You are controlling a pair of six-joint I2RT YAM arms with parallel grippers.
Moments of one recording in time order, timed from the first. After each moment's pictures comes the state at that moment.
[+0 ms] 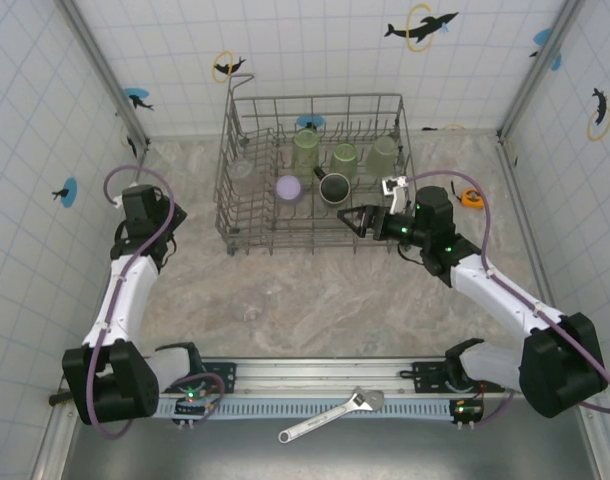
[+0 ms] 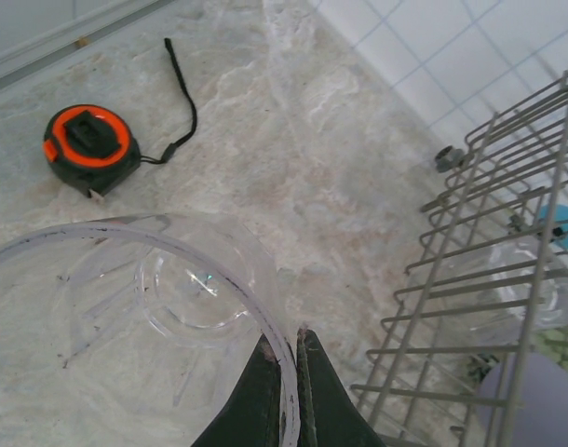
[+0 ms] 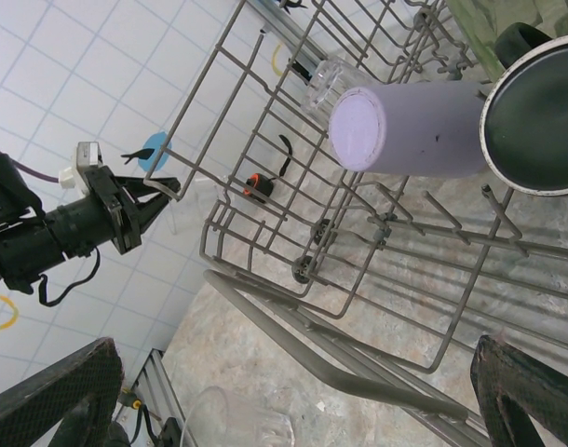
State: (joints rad) left arm 0.10 1.13 0.83 -0.32 -0.01 -0.65; right arm 0.45 1.18 0.72 0.15 -0.61 0.67
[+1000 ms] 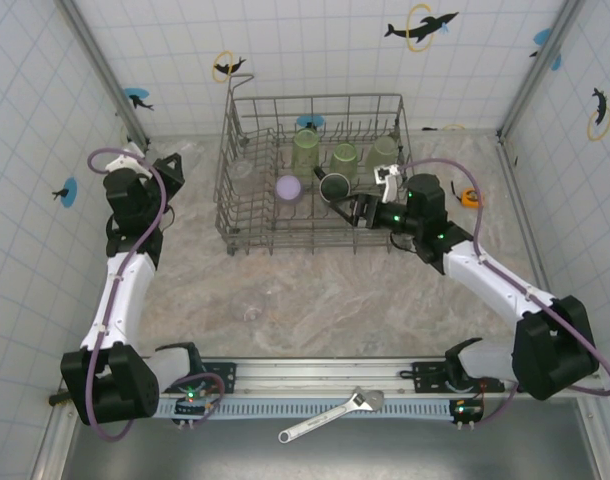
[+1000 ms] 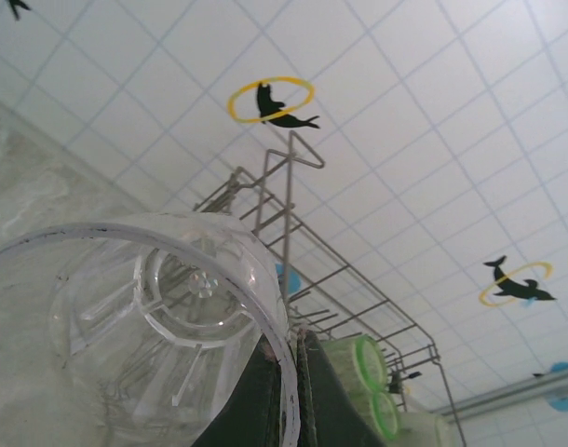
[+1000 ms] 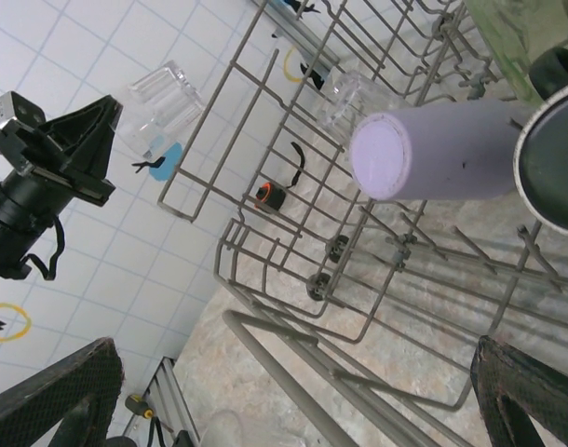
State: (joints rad) left arm 0.10 1.13 0.89 0.11 0.34 -0.79; right arm 0.47 1.29 0.84 0.15 -0.61 0.69
